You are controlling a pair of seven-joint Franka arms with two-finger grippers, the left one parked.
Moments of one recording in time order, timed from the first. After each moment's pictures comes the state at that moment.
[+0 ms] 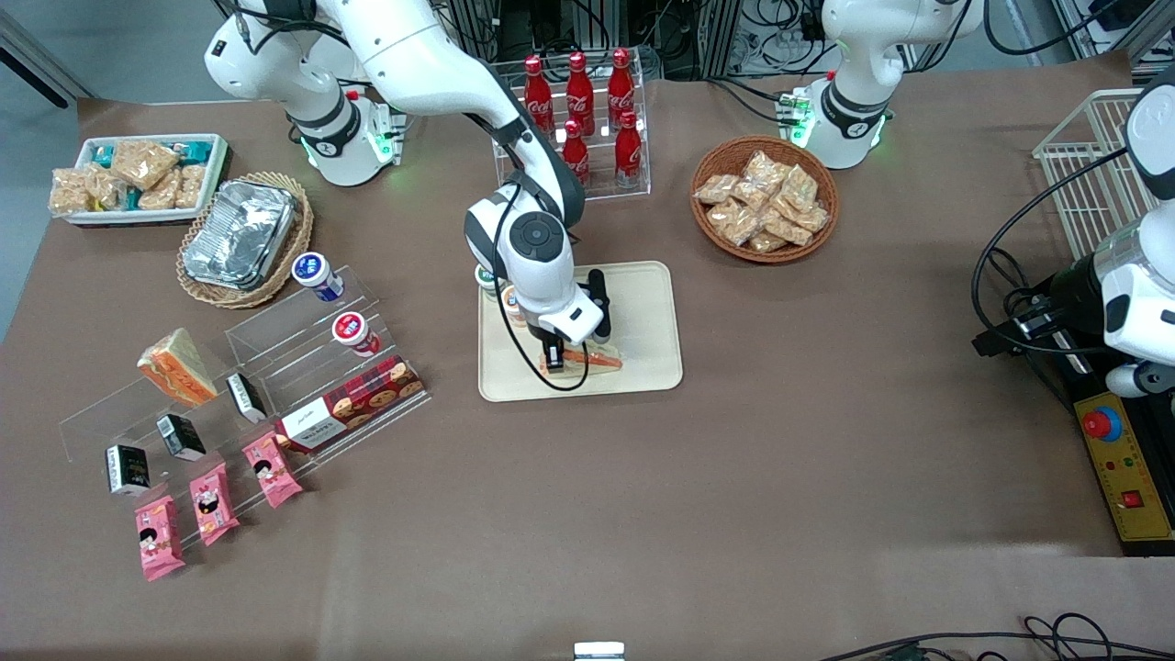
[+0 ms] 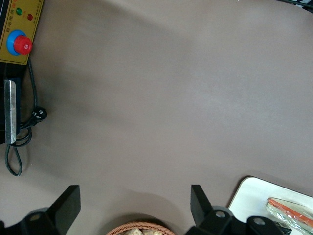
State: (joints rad) arm 1.09 0.62 -0.37 -1.78 0.19 2.41 -0.98
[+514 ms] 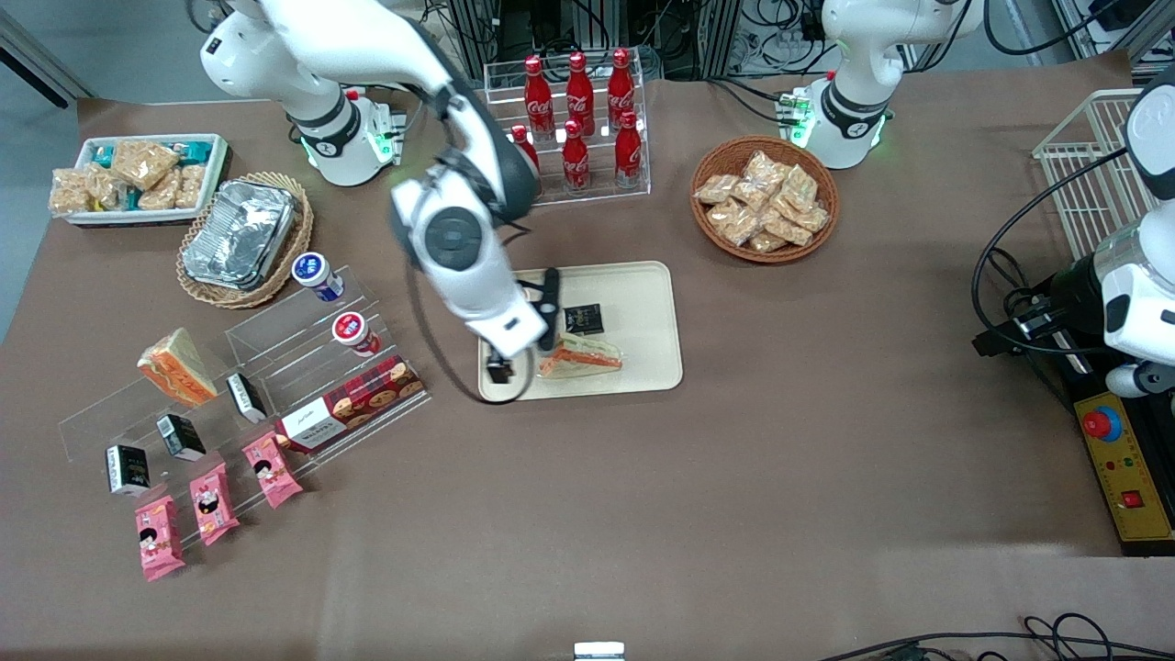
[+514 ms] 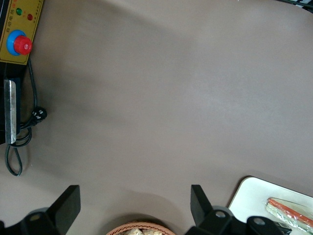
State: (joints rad) arm 0.92 0.37 -0.39 -1.74 0.21 2.07 -0.97
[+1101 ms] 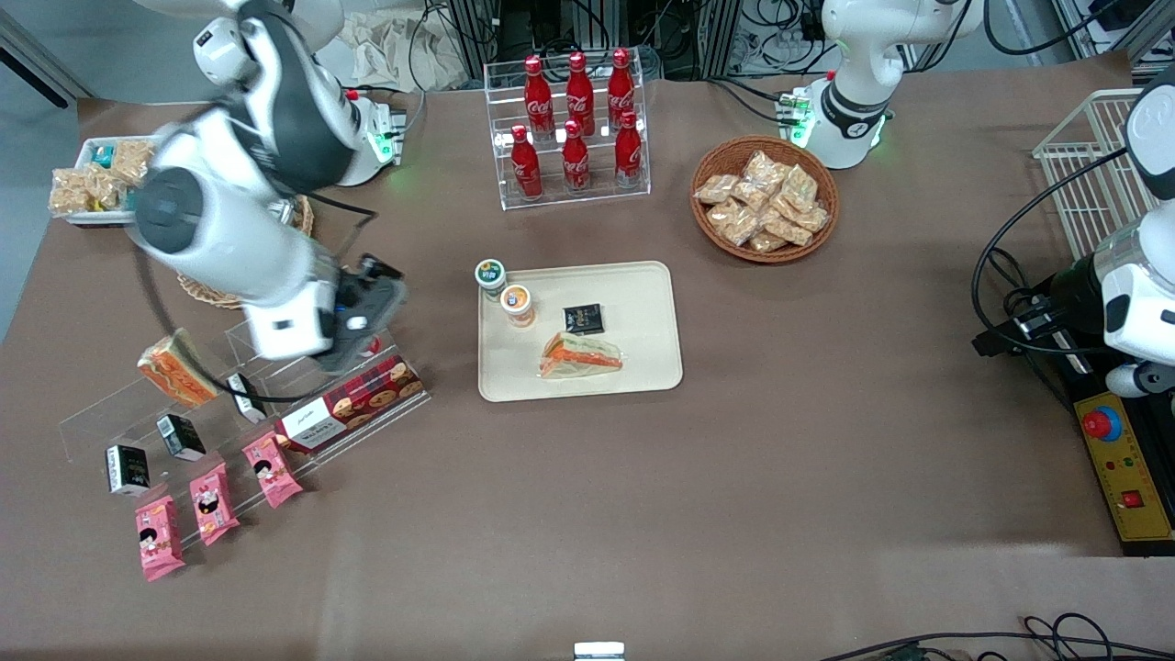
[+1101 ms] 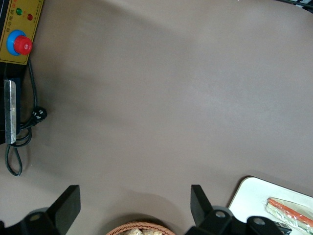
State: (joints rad) arm 0.65 0.10 -0.39 -1.74 0.19 1.77 -0.55
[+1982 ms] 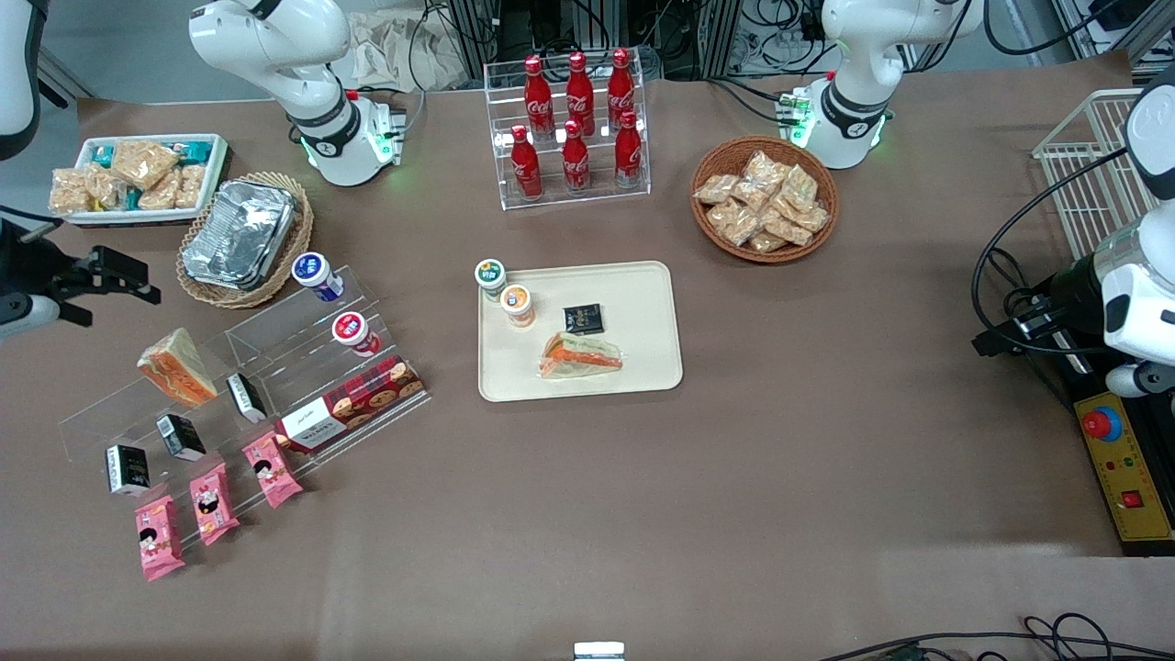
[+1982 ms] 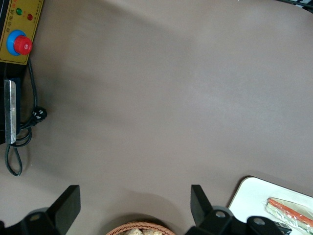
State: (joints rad) arm 0.03 -0.05 -0.18 -1.75 0.06 1.62 -0.33
